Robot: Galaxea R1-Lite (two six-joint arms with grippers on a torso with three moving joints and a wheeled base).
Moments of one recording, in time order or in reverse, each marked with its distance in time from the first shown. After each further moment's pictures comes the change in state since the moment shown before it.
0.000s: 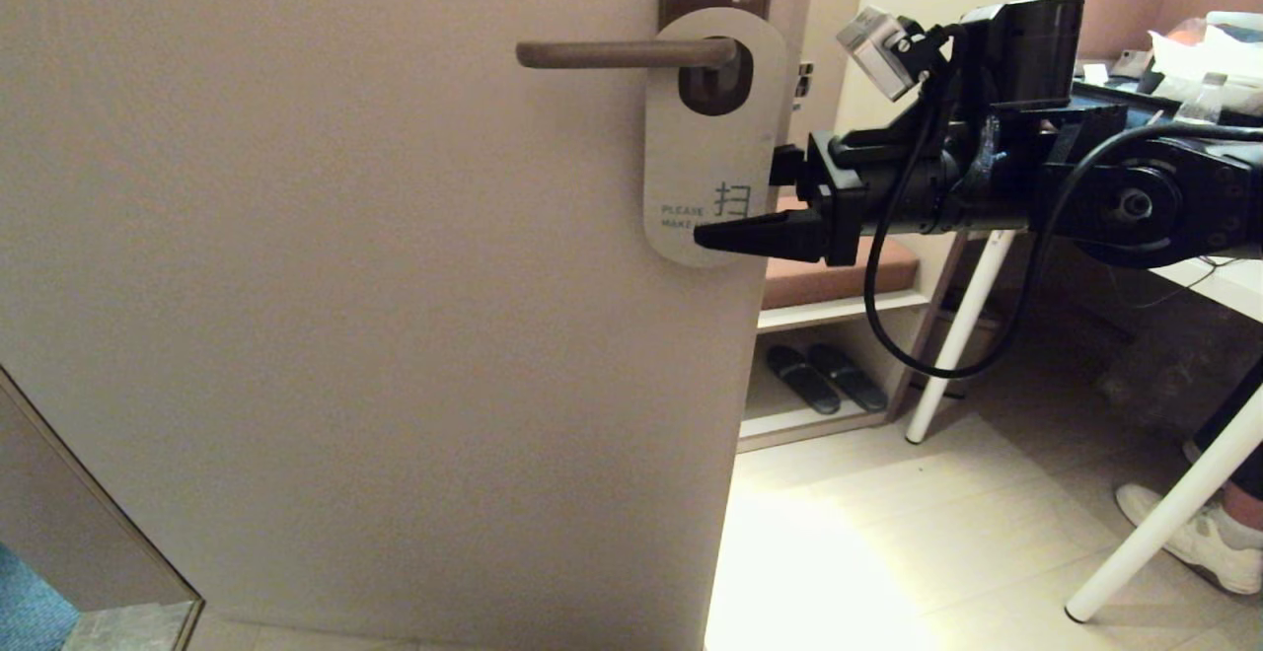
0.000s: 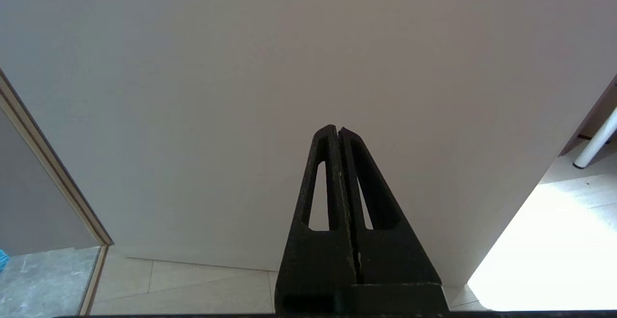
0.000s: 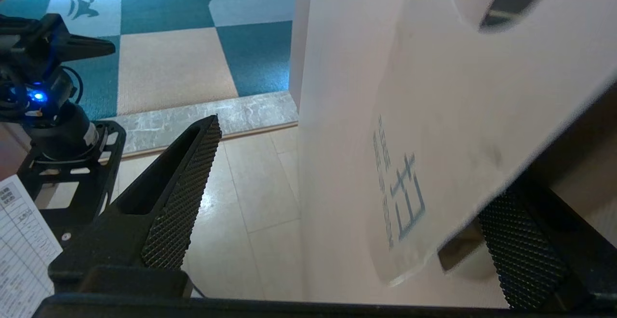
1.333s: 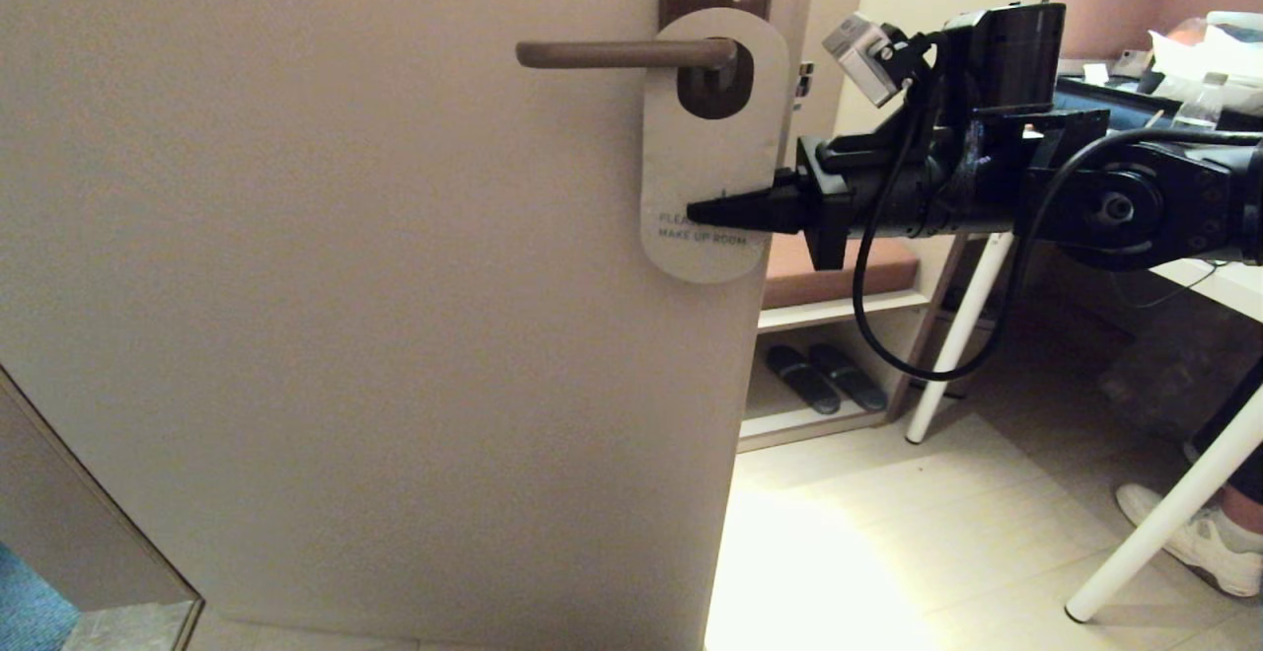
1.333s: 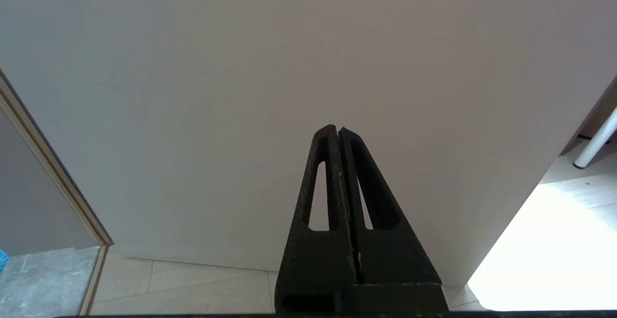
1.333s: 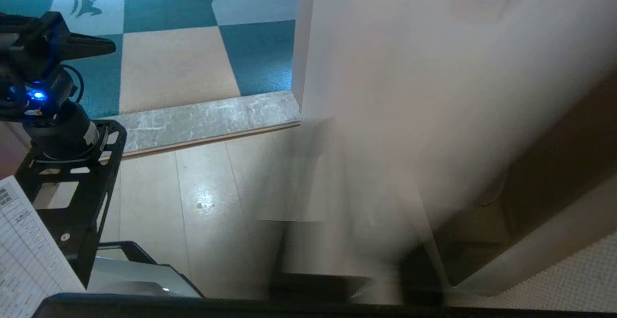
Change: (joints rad) left arm 0.000 0.000 0.000 0.000 0.000 0.000; right arm 0.014 0.015 -0.006 0.001 -0.003 0.000
